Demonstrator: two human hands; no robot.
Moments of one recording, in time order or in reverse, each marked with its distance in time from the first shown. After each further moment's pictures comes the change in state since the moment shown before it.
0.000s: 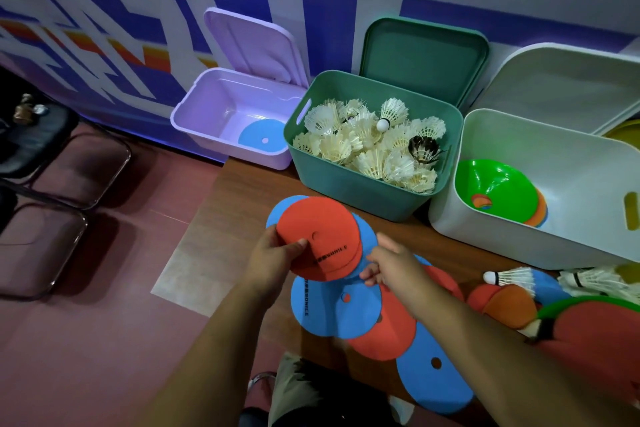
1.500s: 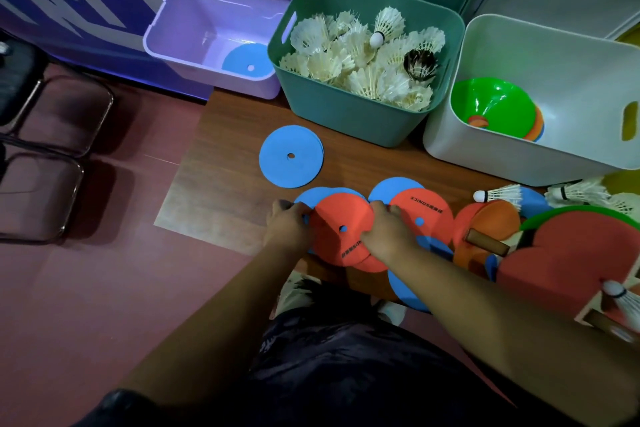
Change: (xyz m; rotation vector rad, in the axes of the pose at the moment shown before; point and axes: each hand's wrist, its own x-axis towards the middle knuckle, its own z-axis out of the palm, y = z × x) left_hand -0.024 -0.089 0.014 1.110 0.012 -0.008; right_hand -0.012 0.088 0.017 -0.745 0.099 0.133
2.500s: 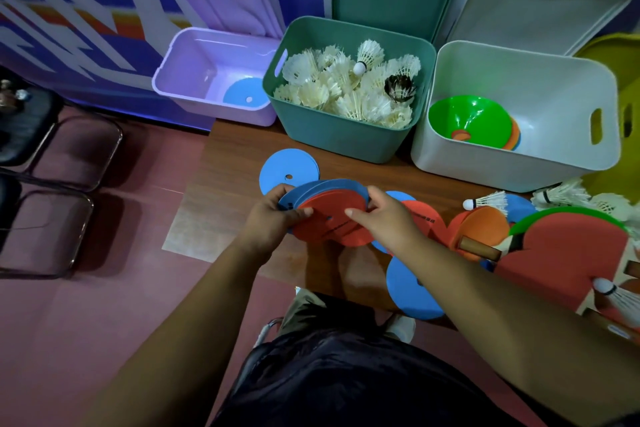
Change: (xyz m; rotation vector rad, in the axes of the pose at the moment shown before) left_hand -0.027 0.036 -0.095 -0.845 -0.204 0.118; right_hand -0.014 -0.015 -0.042 0.536 0.117 -0.239
